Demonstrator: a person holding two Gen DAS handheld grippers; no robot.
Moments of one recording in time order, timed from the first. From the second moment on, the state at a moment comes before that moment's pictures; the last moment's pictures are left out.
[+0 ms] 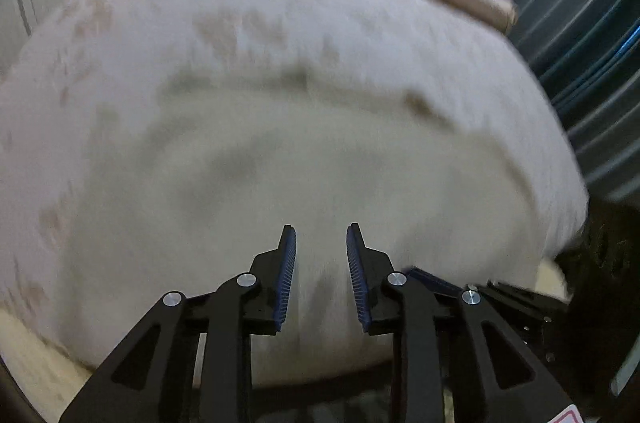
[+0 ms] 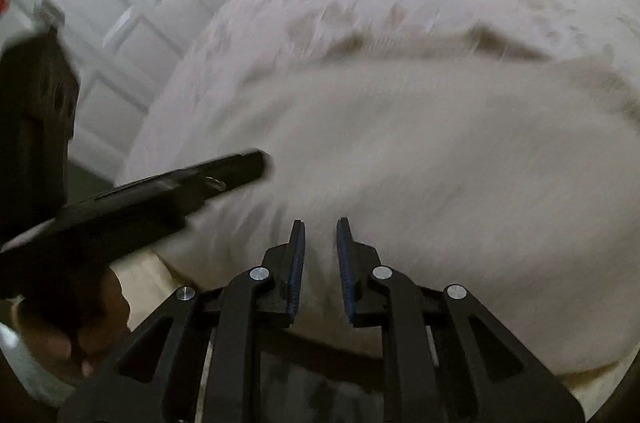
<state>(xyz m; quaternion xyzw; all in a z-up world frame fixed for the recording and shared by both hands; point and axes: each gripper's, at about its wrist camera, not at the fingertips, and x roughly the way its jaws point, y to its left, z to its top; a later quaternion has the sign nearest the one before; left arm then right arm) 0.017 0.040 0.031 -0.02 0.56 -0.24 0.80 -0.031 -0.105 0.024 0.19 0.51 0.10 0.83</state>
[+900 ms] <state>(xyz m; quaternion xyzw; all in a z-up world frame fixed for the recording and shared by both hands) 0.006 0.084 0.011 -0.05 0.58 -0.15 0.80 -0.064 -0.188 0.042 0.18 0.50 -0.02 0.85</state>
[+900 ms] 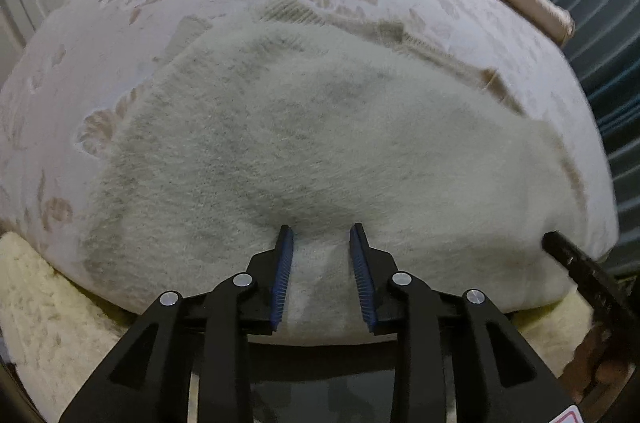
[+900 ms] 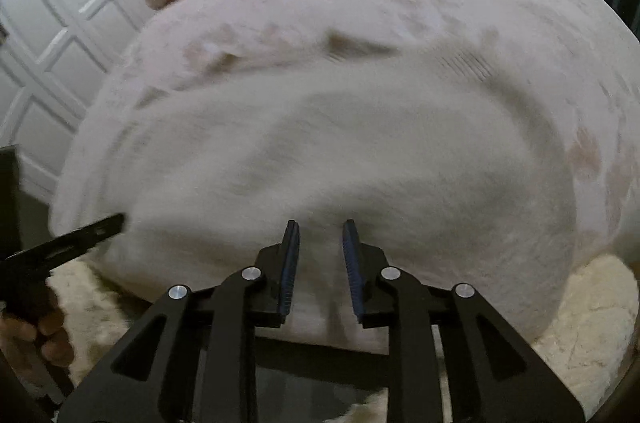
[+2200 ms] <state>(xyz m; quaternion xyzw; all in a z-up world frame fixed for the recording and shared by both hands) 0.157 0.085 -0.010 -0.02 0.54 -0.06 0.84 0.043 -0.307 0.004 0.19 0.49 -0.13 0.84</state>
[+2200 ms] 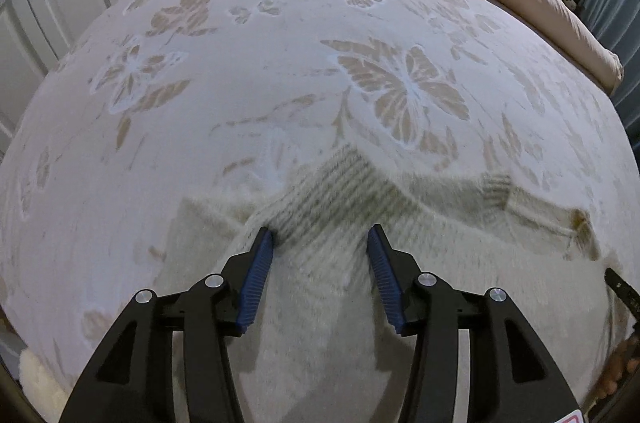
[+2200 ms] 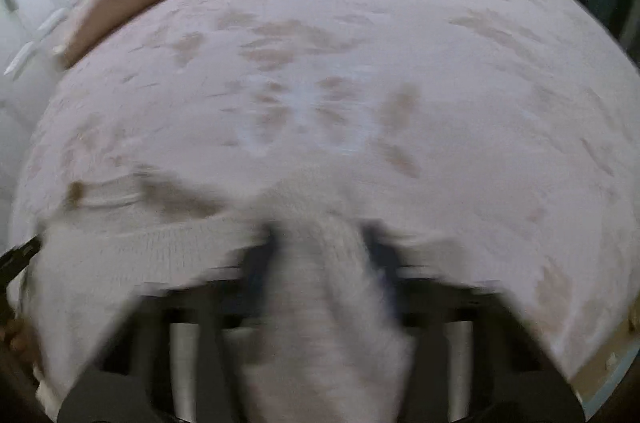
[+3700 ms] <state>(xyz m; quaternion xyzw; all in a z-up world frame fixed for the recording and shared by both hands) 0.006 0.184 0.032 -0.13 0.53 -0.05 0.84 0.018 -0.102 0.024 0.14 0.56 0.05 0.82</state>
